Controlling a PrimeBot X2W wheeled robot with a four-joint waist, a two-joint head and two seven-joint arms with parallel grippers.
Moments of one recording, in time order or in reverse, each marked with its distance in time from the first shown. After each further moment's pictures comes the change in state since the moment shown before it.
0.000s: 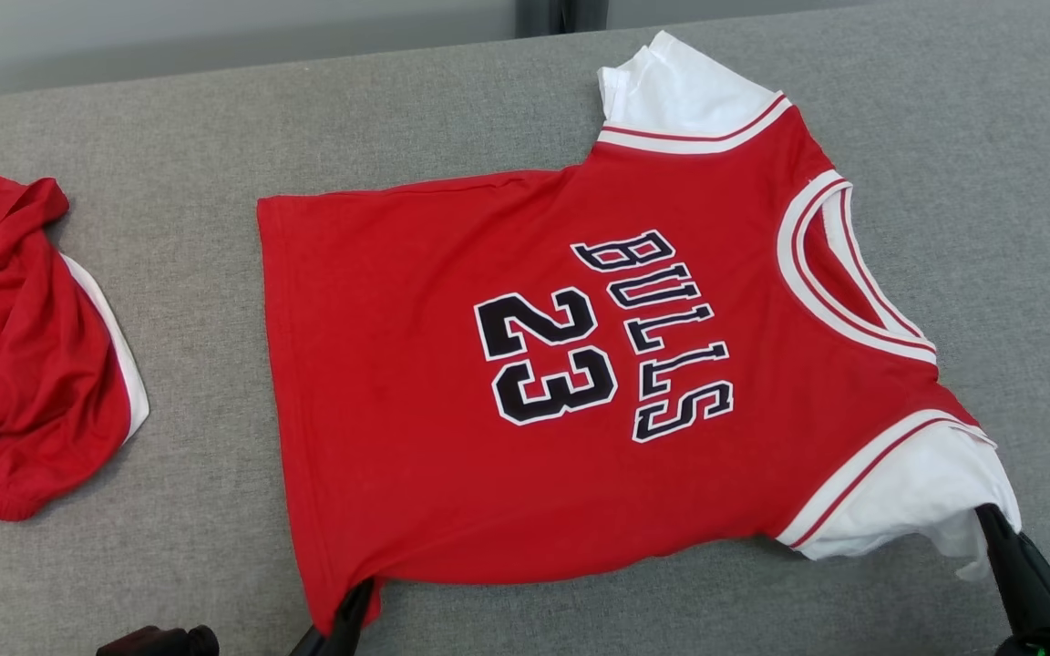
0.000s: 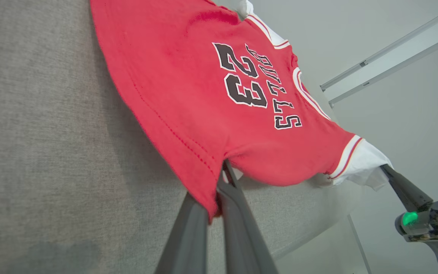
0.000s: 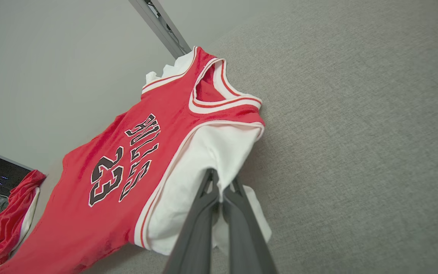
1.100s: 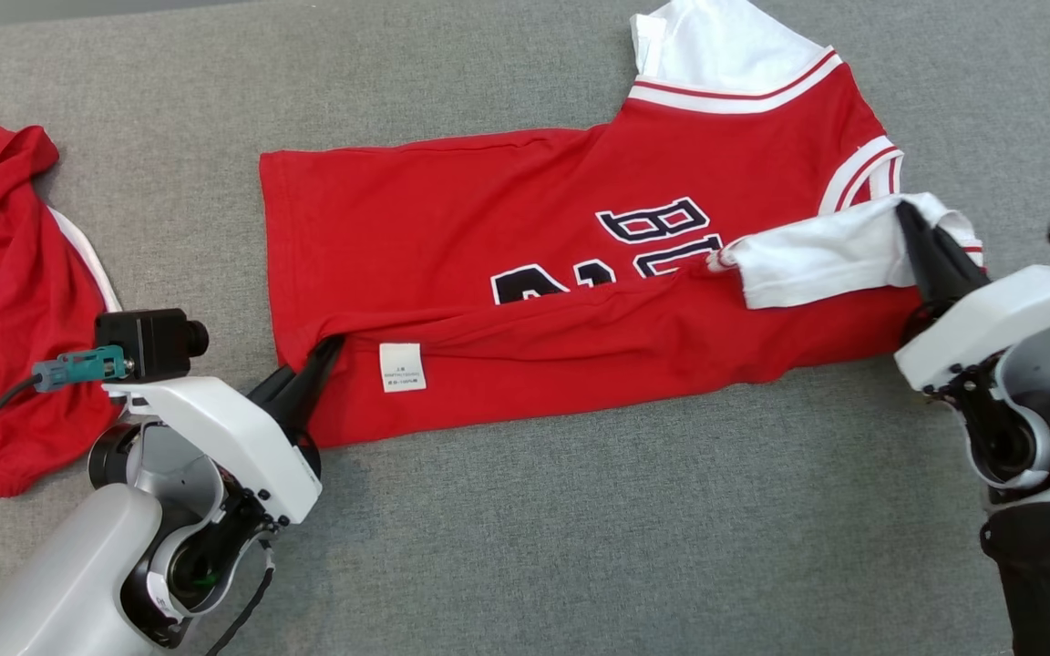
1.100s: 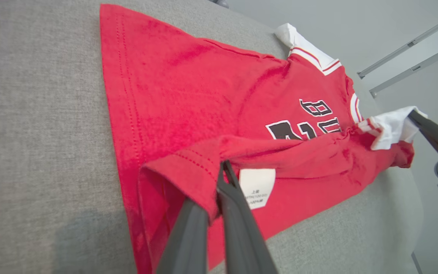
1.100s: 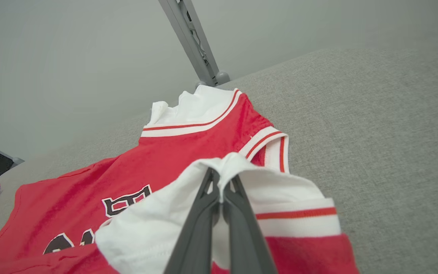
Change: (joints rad) left arm -0.583 -0.047 0.012 0.373 -0.053 -0.067 0.343; right arm -0.770 0.067 0.065 0.506 -0.264 0.000 0.152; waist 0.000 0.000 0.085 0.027
